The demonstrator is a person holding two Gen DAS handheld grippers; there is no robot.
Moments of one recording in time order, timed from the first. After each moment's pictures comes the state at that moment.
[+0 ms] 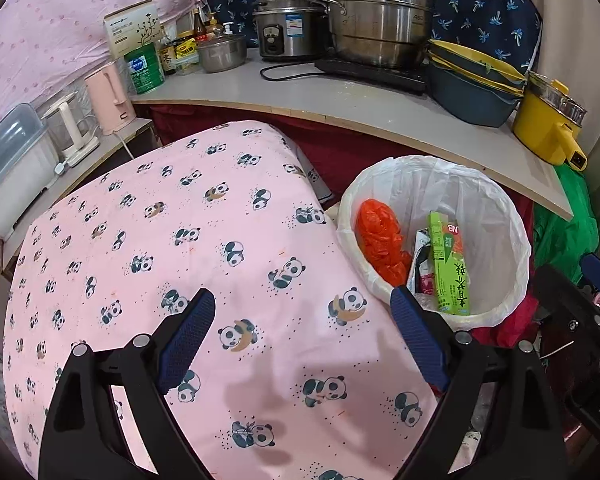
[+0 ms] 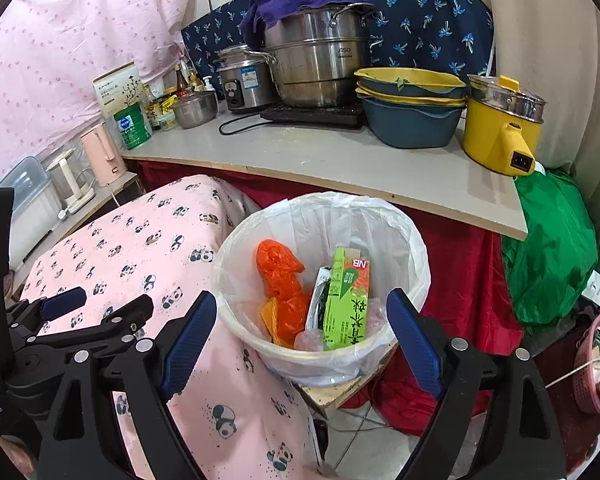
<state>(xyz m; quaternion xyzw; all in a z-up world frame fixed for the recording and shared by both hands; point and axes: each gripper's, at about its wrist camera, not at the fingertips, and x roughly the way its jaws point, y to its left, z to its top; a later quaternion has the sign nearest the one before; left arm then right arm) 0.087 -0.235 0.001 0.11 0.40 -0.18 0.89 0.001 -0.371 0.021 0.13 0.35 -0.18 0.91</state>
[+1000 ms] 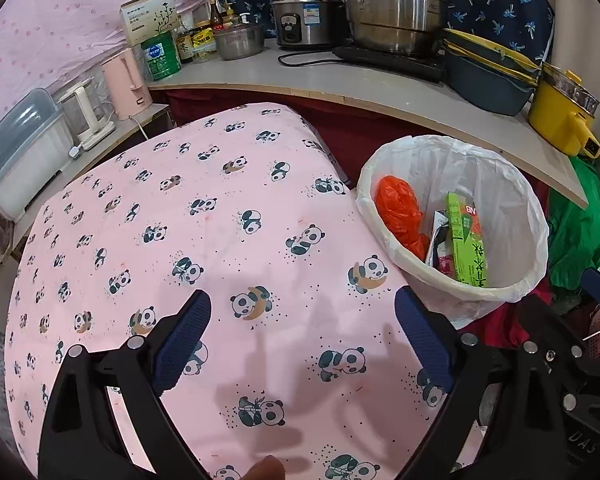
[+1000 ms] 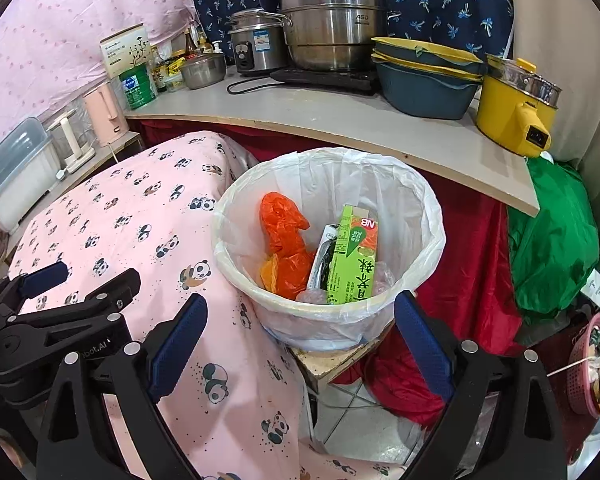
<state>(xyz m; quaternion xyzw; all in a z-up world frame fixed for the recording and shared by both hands) 0.072 -0.221 -0.019 0.11 0.41 -0.16 0.89 0.001 -0.356 -0.009 0.10 0.39 -0.16 0.90</state>
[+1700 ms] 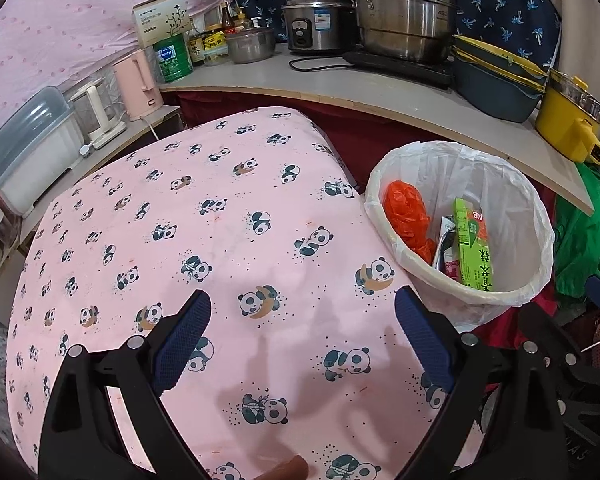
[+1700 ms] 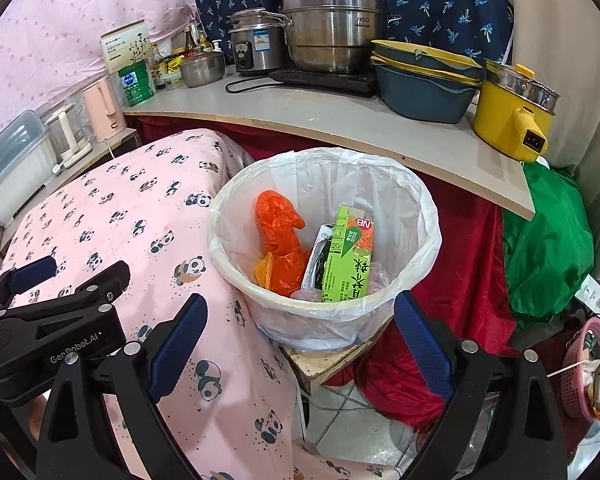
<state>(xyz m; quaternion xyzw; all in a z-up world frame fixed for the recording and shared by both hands) 0.069 -0.219 -0.017 0.11 0.40 -0.14 0.90 -0.001 -0.357 -0.013 0.09 0.39 -0.16 0.90</state>
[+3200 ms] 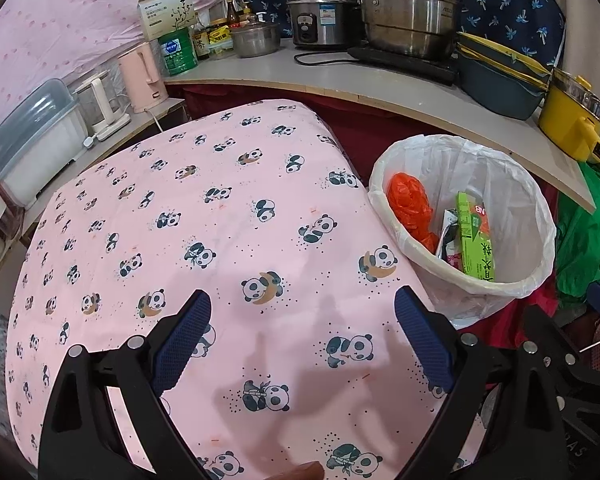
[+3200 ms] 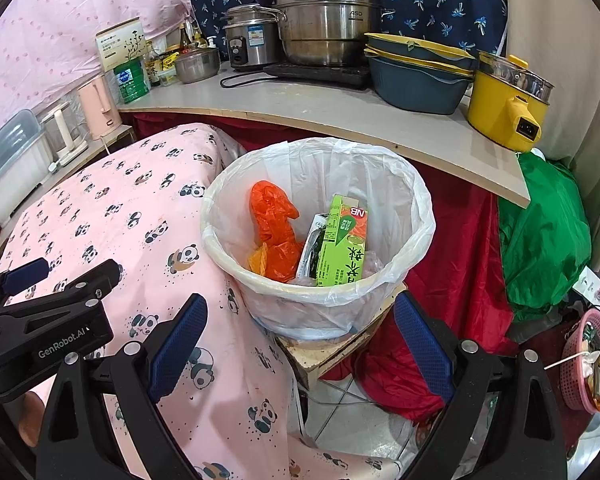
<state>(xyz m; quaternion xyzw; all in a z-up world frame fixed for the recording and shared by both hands) 0.063 -0.218 -0.022 0.10 0.41 -0.13 0.90 -0.008 -0.357 -0.019 0.10 0.40 -0.17 0.90</state>
